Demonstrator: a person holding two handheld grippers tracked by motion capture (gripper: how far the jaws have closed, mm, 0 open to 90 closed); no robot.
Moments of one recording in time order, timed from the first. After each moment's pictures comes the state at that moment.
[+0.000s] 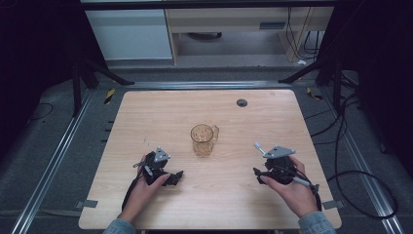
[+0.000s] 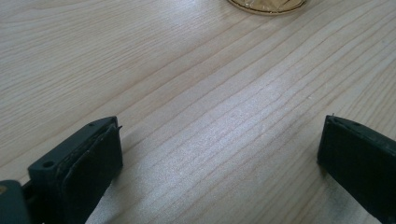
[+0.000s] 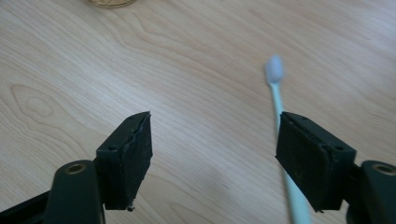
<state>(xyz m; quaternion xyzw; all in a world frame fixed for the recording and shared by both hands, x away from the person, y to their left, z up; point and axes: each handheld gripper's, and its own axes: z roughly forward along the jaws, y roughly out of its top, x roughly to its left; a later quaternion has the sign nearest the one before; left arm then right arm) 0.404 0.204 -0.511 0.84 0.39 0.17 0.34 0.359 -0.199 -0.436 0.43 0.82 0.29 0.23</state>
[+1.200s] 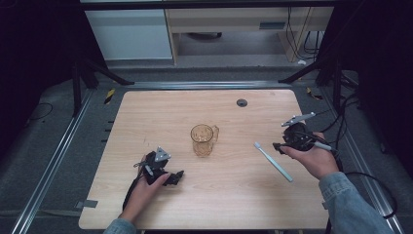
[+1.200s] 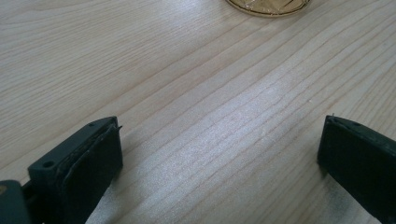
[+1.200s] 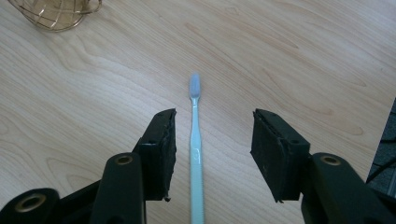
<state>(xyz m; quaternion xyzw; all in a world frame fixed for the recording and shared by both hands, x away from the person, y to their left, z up) 0.405 0.202 -0.511 0.84 0.39 0.17 0.34 0.420 -0.246 -0.381 0.45 0.84 0.26 0.19</state>
